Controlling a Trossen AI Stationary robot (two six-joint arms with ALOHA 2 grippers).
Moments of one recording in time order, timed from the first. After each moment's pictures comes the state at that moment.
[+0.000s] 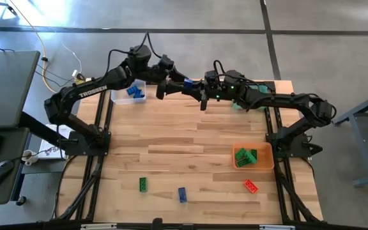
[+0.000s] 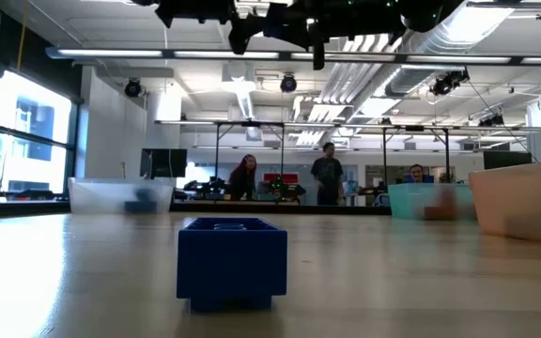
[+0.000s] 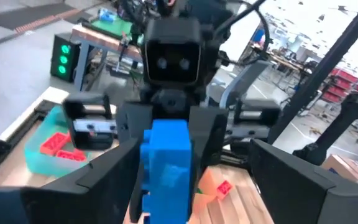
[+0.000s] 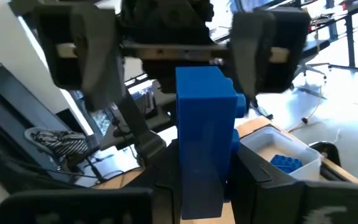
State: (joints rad) left arm 0.67 1.48 1.32 -0.01 0.73 -0.26; right arm -0.35 1.48 1.06 0.44 -0.25 0.36
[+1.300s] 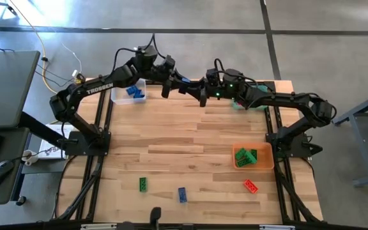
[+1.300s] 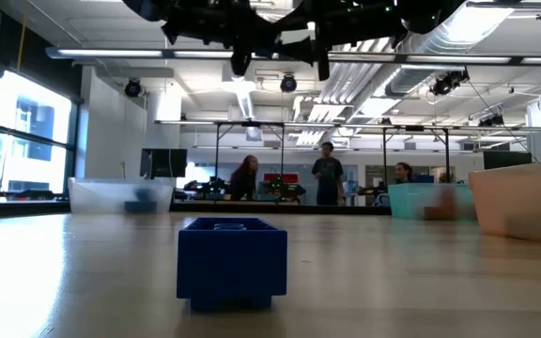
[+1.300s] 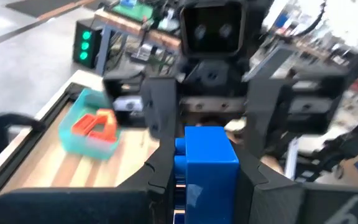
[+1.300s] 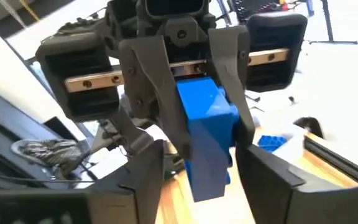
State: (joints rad) left arm 0.71 1.56 1.32 -0.04 0.71 -0.17; right arm -0.38 1.48 1.07 0.38 -0.22 0.45
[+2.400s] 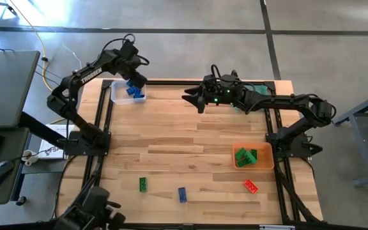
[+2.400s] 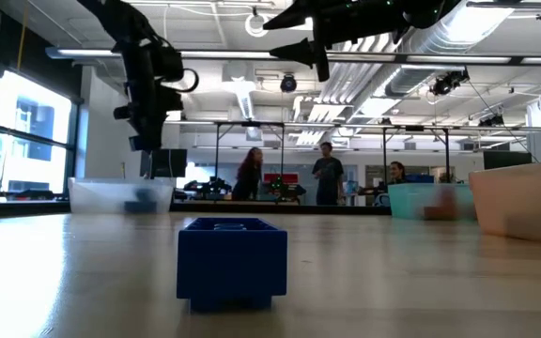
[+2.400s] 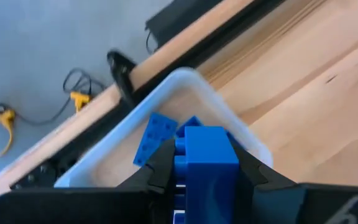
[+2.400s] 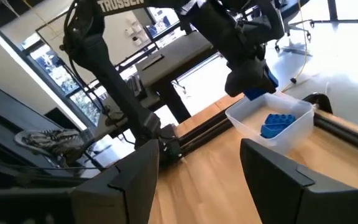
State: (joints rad) left arm 1.13 1.57 1.31 -0.95 -0.05 0.11; right arm -0.31 1.48 1.07 0.32 -0.16 0.48
